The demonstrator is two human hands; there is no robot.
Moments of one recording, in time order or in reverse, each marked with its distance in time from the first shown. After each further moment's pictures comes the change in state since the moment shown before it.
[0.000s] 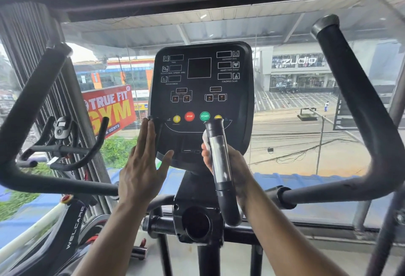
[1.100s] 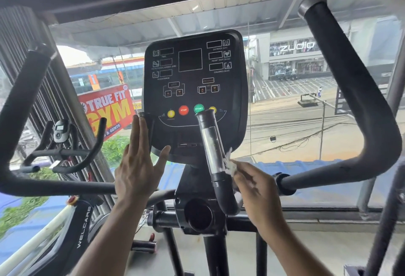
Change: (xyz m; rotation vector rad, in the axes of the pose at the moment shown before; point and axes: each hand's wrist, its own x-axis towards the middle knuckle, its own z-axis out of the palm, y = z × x) left_hand 0.001 0.003 0.001 0.104 0.008 -0.008; right_hand -0.101 0.029 -0.023 -0.890 0.385 -0.503
